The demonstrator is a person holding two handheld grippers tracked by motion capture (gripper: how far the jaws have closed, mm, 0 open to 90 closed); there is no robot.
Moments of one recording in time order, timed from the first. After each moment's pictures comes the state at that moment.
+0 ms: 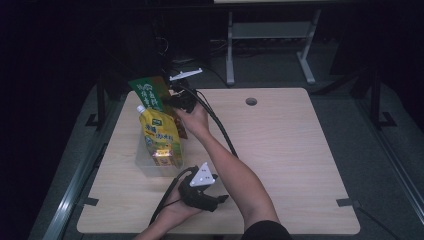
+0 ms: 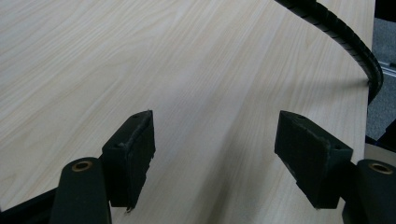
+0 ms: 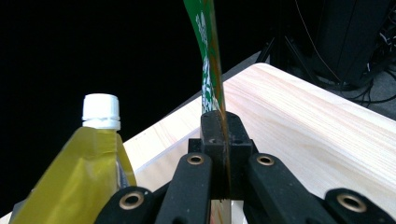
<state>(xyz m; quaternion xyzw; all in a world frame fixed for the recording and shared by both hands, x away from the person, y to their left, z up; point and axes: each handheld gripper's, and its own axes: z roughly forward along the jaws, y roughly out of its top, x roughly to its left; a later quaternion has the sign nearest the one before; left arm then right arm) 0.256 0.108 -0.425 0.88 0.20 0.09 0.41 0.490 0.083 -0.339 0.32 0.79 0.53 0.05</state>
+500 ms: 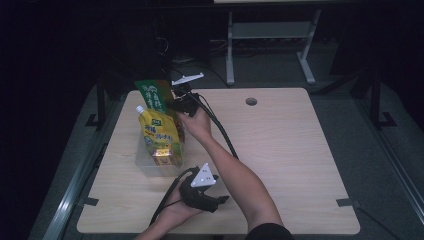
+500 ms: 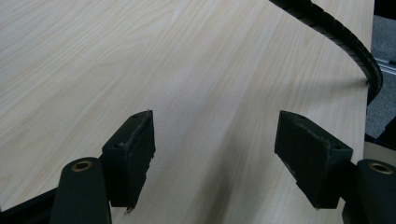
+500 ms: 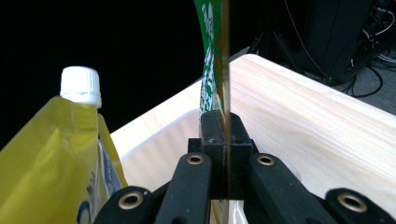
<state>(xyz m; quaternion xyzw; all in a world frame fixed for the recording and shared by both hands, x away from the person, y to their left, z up) 0.256 0.107 -0.426 0.89 0.20 0.09 0.41 0.484 0.076 -0.350 0.33 0.79 0.51 0.06</state>
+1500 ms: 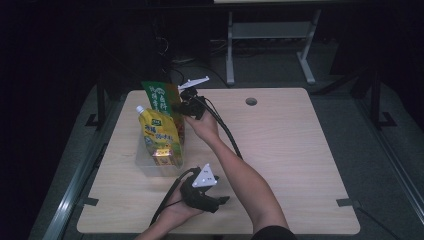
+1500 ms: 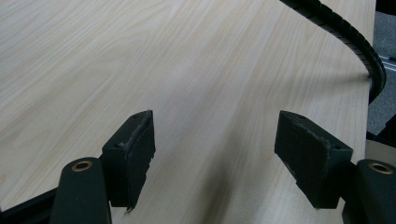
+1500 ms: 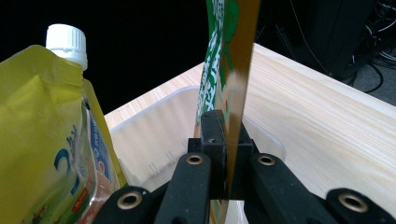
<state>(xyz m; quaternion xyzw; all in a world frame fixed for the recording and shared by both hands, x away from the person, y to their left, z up) 0.256 0.104 -0.429 0.89 0.20 0.09 0.41 0.484 0.060 -0.361 0.32 0.80 0.50 0.06</state>
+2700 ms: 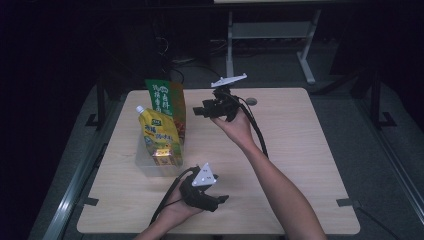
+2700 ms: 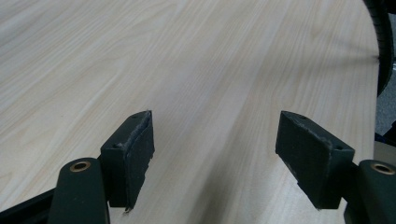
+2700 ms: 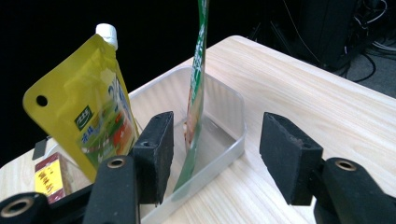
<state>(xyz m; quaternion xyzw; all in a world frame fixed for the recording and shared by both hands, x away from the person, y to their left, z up) 0.260 0.106 -0.431 0.89 0.20 0.09 0.40 0.452 -0.036 -0.333 0.33 0.80 0.51 0.05</state>
